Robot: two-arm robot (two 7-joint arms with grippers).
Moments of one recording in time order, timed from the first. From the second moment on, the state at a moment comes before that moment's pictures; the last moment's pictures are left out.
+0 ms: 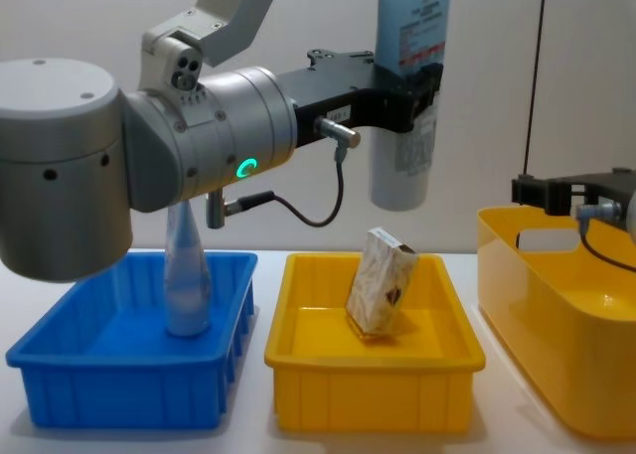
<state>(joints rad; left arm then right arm) -0.49 0.17 0.50 -1.46 -0.13 -0.07 -0.34 0.25 0.02 -0.18 -1.53 -0.01 0.27 -0.13</state>
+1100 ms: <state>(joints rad) -0.50 0.16 0.51 -1.45 -0.12 -0.06 -0.35 0.23 0.21 -0.28 -1.66 0.02 0.32 0.23</state>
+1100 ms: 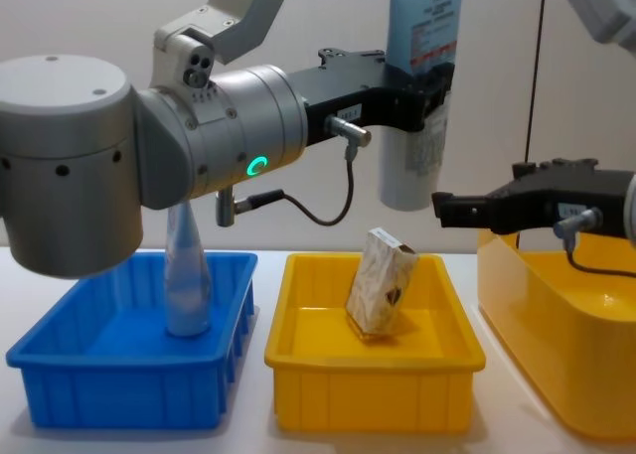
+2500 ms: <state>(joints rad) -0.50 0.16 0.51 -1.45 -0.12 -0.06 -0.35 0.41 0.26 -0.41 -1.50 0.00 0.17 0.38</state>
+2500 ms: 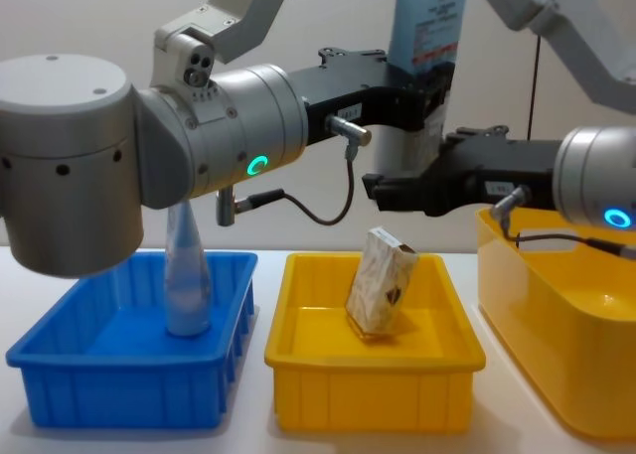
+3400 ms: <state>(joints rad) -0.50 0.16 0.51 -1.45 -0.12 -0.06 -0.35 0.43 0.24 -0.43 -1.45 0.00 0.14 0.35</state>
